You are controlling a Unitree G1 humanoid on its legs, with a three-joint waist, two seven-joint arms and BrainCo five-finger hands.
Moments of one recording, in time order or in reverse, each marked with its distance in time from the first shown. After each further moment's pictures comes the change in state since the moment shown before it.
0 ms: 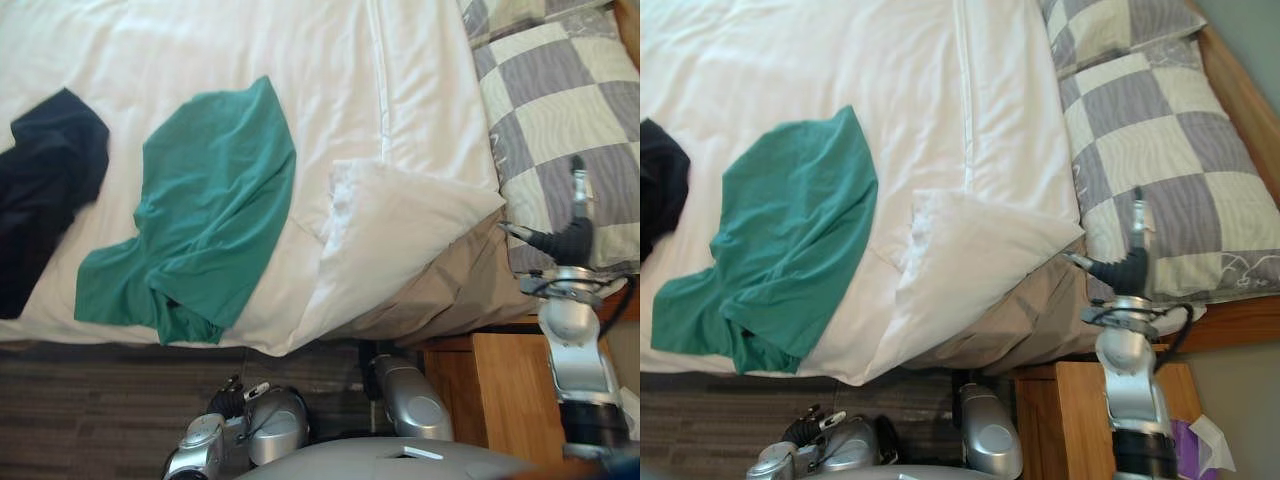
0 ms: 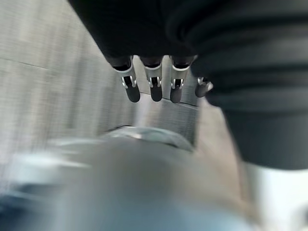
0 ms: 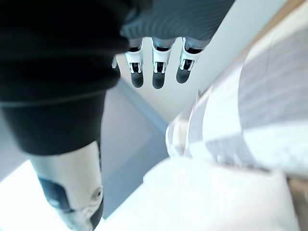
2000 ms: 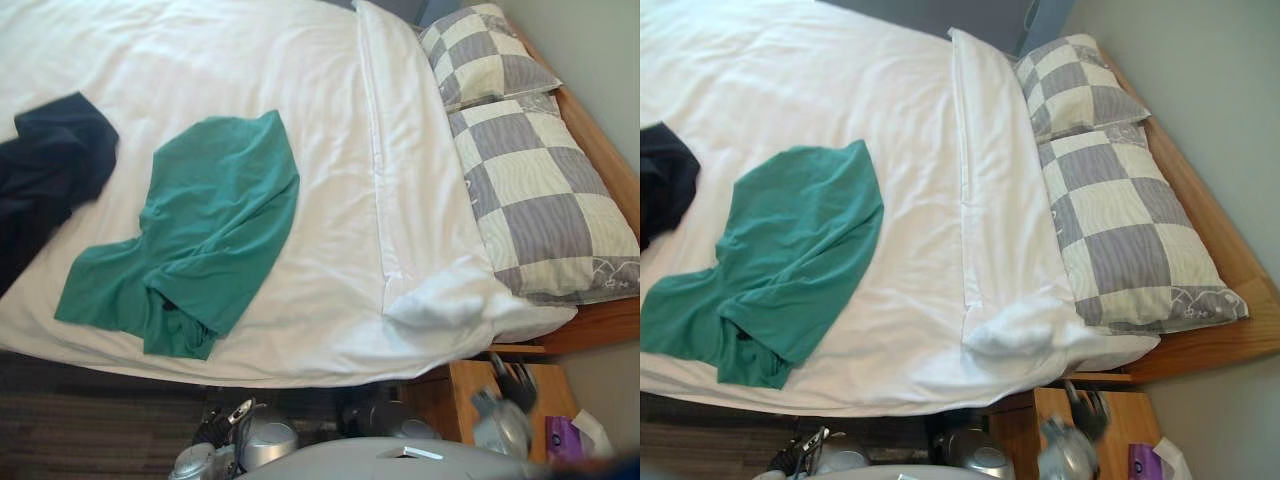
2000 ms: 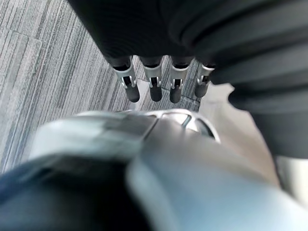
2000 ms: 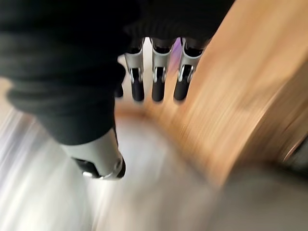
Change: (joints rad) left arm 0.113 -0.086 0.105 0.003 0.032 0.043 0.029; right arm 0.469 0.404 -0.310 0.661 0.975 -0.080 -0.111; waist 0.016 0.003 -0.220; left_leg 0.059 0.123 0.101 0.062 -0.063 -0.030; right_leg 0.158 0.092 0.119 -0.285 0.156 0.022
